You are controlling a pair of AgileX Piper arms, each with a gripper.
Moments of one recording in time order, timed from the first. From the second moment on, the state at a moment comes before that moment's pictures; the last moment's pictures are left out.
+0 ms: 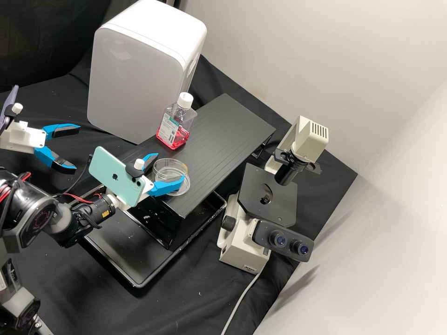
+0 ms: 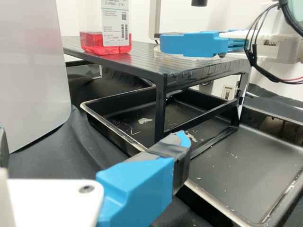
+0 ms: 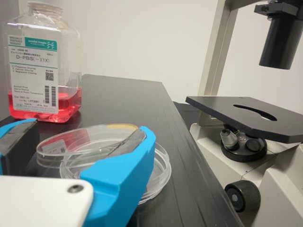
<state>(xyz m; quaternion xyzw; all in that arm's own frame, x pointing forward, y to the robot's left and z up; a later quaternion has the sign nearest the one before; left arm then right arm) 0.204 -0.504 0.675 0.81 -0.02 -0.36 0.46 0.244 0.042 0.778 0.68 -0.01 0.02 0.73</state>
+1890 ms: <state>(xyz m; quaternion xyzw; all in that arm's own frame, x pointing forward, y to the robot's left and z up) 0.208 -0.505 0.676 0.81 -0.02 -0.35 0.46 0.223 0.032 0.801 0.69 -0.04 0.04 0.72</state>
